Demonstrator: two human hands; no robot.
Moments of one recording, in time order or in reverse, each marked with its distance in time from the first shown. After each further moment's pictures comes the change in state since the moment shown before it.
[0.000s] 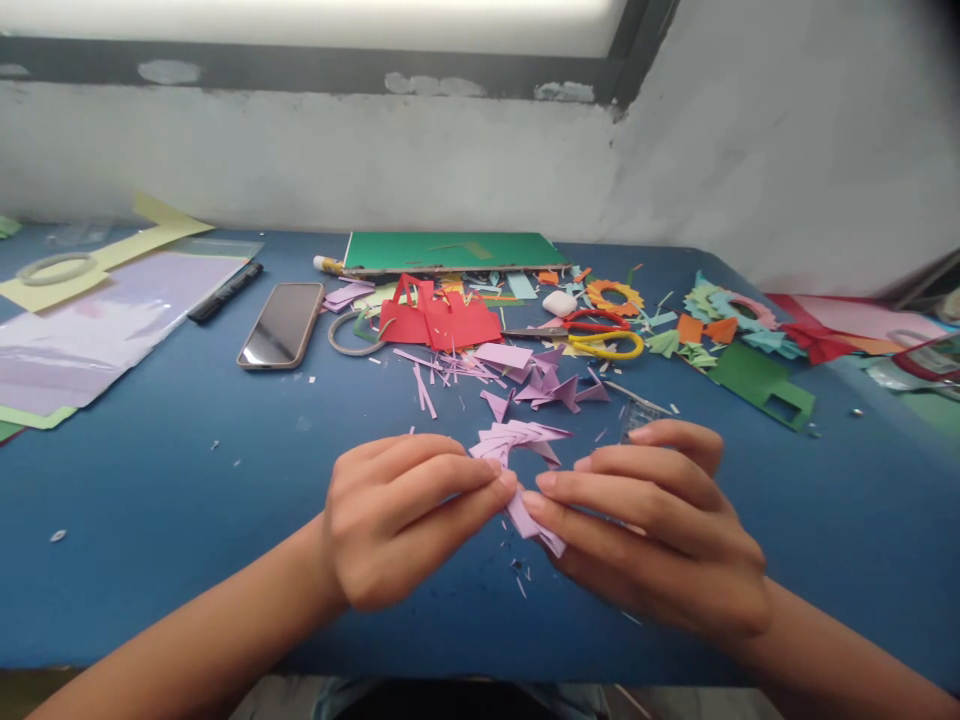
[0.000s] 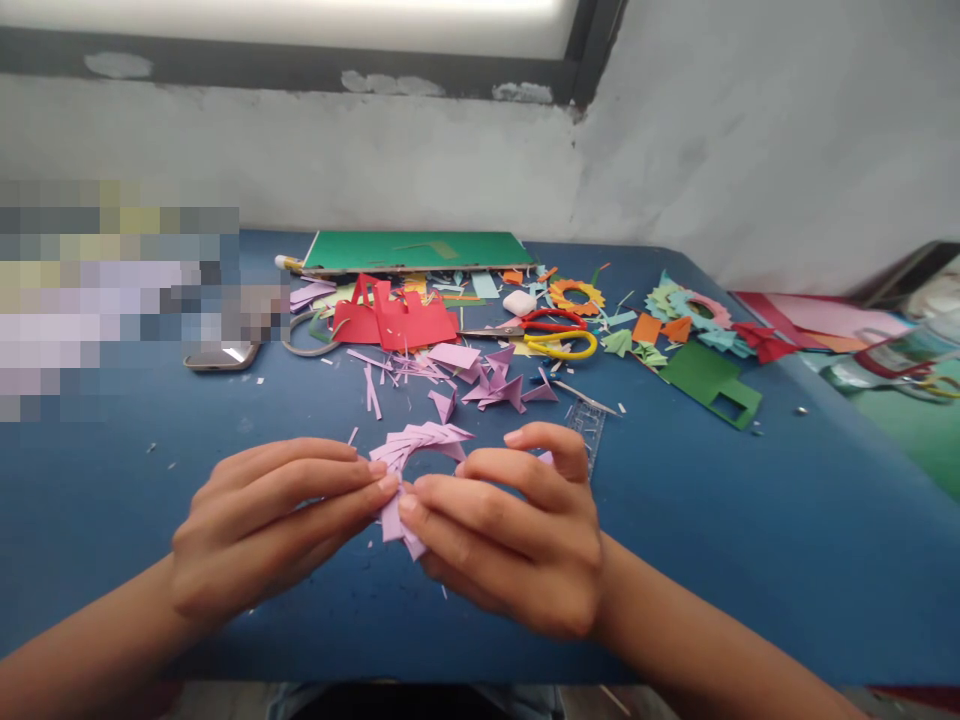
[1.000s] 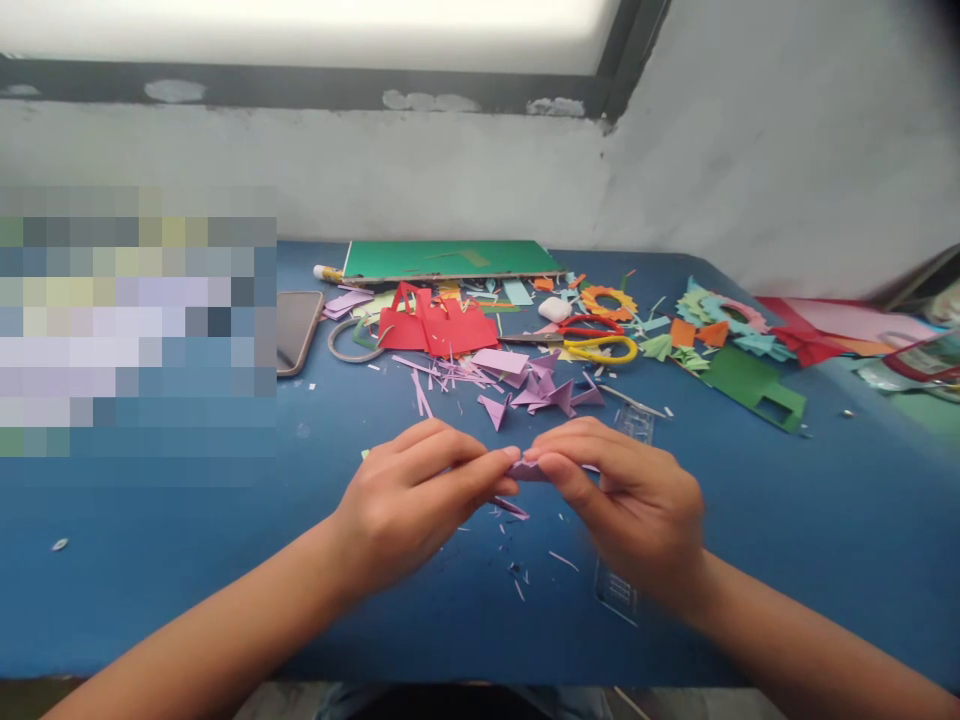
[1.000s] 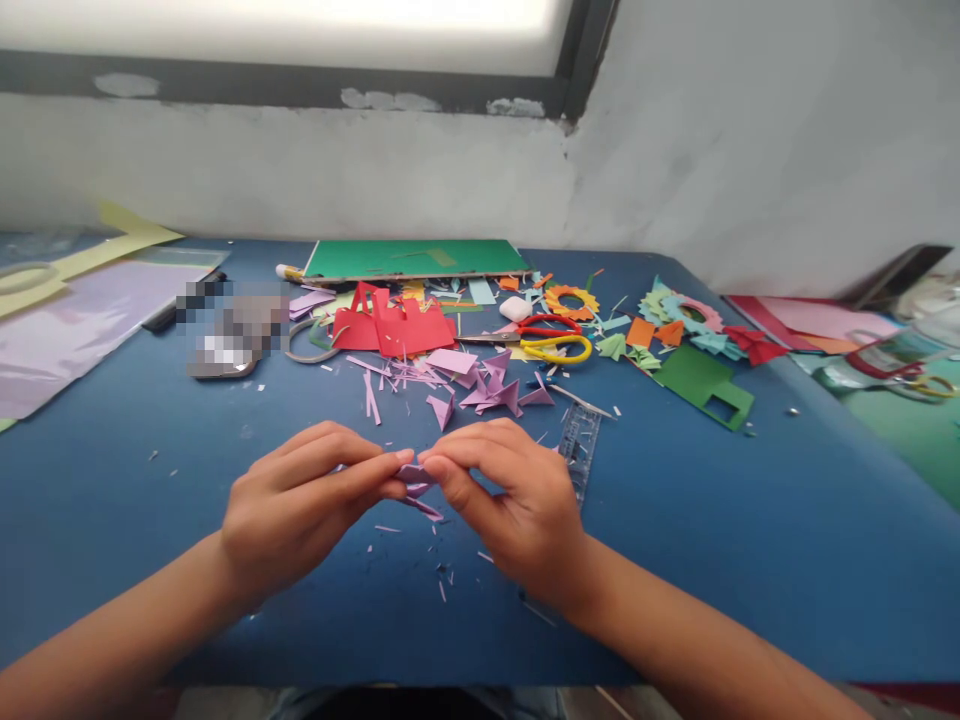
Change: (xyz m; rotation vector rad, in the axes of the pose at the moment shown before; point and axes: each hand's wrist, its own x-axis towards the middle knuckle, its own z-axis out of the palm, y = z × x) left_hand -0.002 -0.004 0.017 -0.164 0.021 -0.116; right_hand -0.010 -0.002 0.022 0.503 0.051 0.511
